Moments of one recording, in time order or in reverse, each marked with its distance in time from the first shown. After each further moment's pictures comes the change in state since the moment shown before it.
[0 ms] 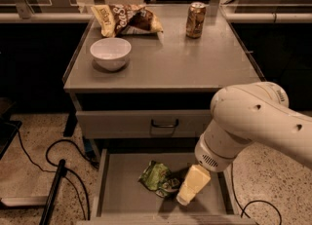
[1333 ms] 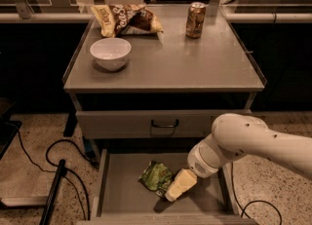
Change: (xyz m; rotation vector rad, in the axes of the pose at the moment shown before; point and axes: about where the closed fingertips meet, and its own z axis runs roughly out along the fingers) arm -0.026 -0.026 0.108 -0.124 -0.211 0.025
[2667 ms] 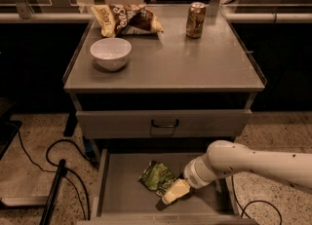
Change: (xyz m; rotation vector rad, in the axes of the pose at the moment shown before) arm 0.031 -0.047 0.115 -0.014 -0.088 0.100
